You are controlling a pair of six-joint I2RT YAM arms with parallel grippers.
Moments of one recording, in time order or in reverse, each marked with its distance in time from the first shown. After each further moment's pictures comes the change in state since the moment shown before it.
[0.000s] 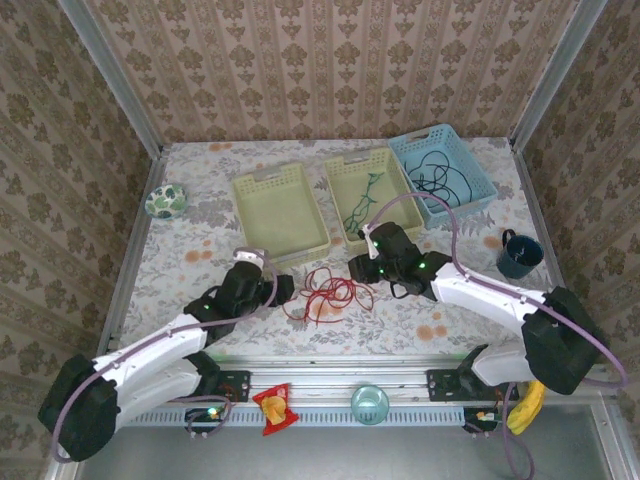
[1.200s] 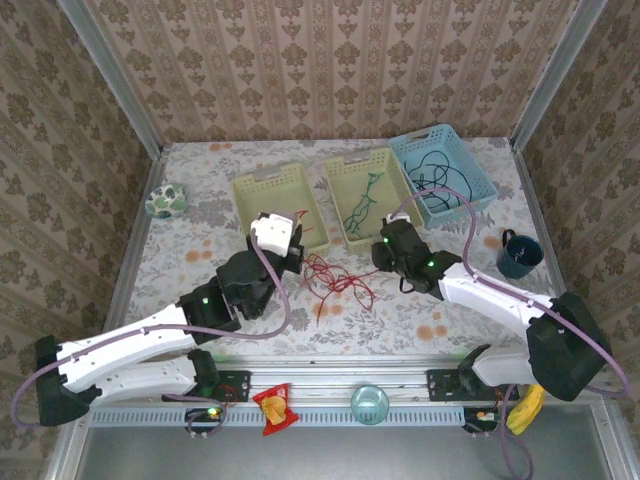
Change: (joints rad) left arm -0.475 -0.010 0.477 0.193 -0.617 0.615; right arm -0.065 -0.053 -0.036 -0.003 0.285 0.097
